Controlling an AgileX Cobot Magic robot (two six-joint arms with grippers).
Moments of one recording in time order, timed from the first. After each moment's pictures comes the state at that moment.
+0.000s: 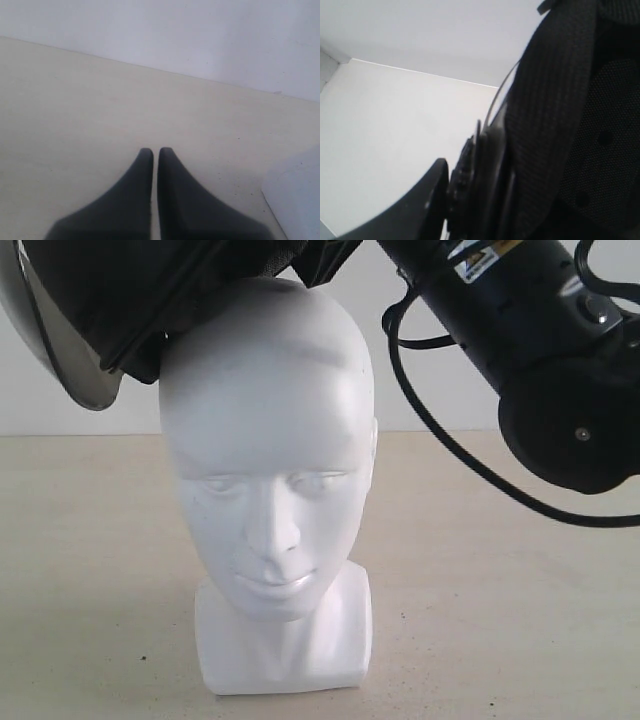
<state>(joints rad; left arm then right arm) -0.05 0.00 0.00 0.16 0.31 -0.35 0.69 1.51 -1.01 -0.11 -1.12 1.71</state>
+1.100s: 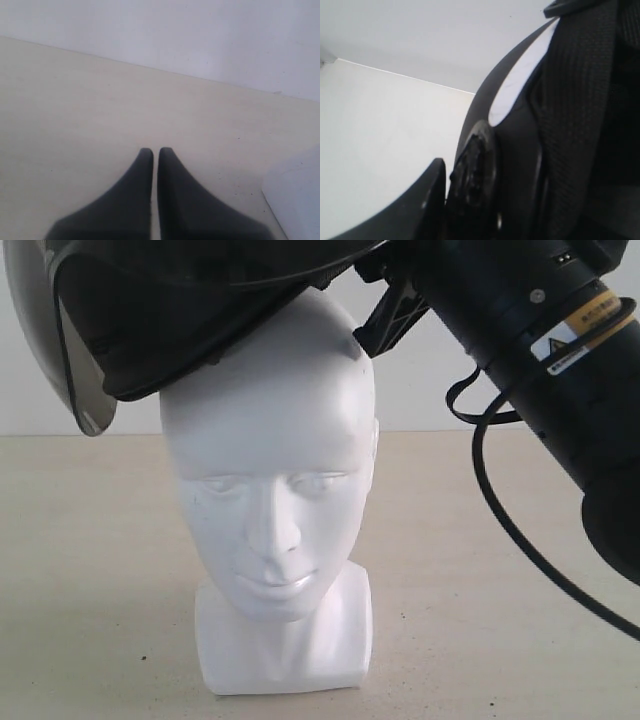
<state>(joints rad) -0.05 0.00 0.00 0.16 0.31 -0.35 0.69 1.39 -0.77 -0.06 -1.19 1.59</state>
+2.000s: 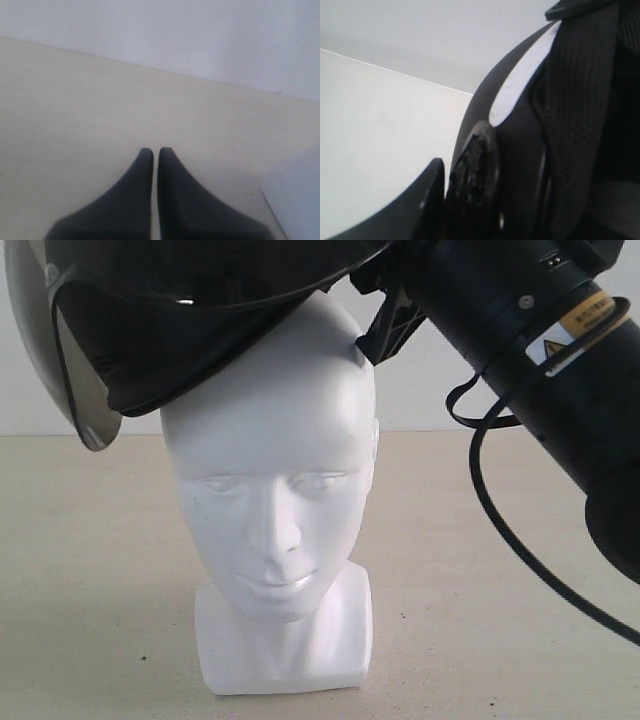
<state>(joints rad) -0.05 0.00 0.00 0.16 0.31 -0.35 0.69 1.38 -0.77 -0.06 -1.12 1.52</state>
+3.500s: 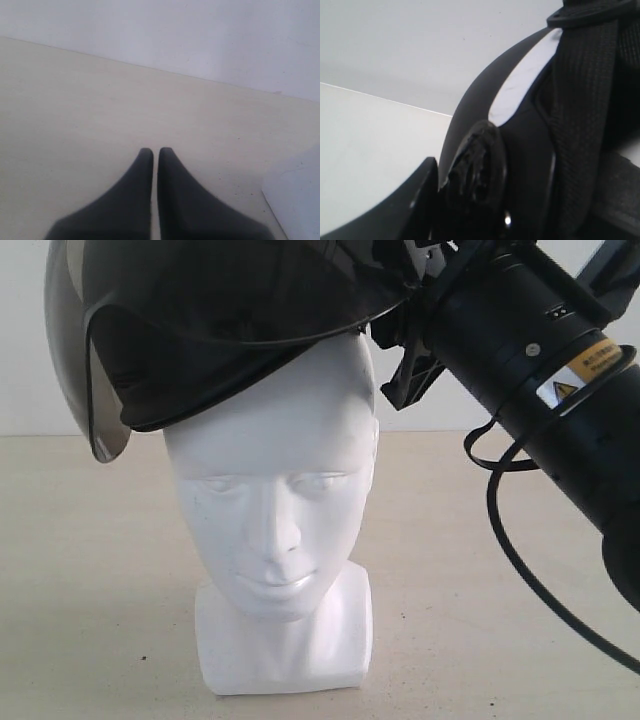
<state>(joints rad) -0.05 0.00 0.00 0.16 0.31 -0.35 0.70 1.37 -0.69 0.03 -1.07 1.47</state>
